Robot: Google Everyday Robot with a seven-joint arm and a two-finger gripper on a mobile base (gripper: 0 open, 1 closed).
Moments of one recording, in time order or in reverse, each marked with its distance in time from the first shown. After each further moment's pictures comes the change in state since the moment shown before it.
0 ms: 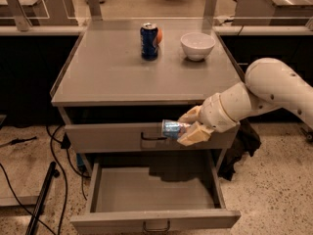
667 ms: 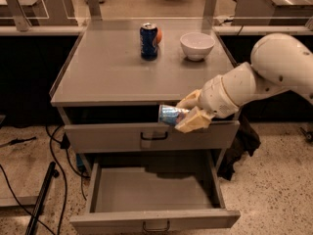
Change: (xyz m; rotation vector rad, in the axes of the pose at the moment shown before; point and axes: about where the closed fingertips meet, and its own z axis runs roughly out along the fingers) arm -0.043 -0.004 -0.037 0.038 -0.005 -0.020
